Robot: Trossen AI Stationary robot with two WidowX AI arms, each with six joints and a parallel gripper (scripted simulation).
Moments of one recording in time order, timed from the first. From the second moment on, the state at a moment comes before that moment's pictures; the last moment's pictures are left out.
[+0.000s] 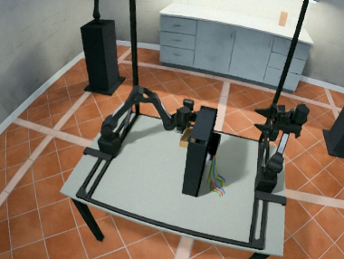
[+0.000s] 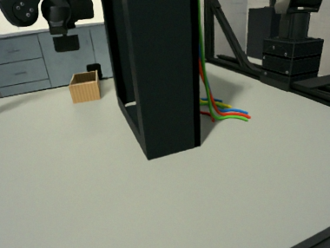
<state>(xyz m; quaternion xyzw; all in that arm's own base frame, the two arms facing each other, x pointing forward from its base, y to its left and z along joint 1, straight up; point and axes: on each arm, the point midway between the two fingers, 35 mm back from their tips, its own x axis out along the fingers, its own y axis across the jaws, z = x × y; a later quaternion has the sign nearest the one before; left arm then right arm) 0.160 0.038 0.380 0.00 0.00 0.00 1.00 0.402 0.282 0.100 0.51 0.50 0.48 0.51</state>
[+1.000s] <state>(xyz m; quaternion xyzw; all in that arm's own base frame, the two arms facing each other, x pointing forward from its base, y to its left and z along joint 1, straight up) 0.160 0.038 0.380 0.00 0.00 0.00 1.00 0.393 0.276 0.103 0.50 0.50 0.50 0.50</state>
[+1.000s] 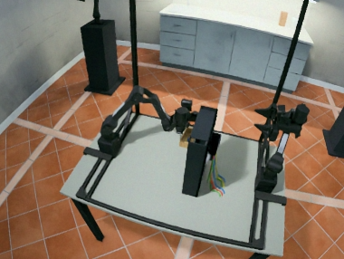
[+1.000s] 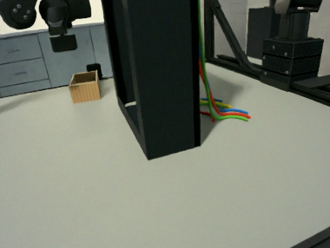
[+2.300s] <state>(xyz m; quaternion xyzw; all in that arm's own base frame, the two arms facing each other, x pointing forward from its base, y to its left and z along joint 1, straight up) 0.182 0.062 0.391 -0.06 0.00 -0.02 1.00 0.402 0.230 0.103 0.50 0.50 0.50 0.50</state>
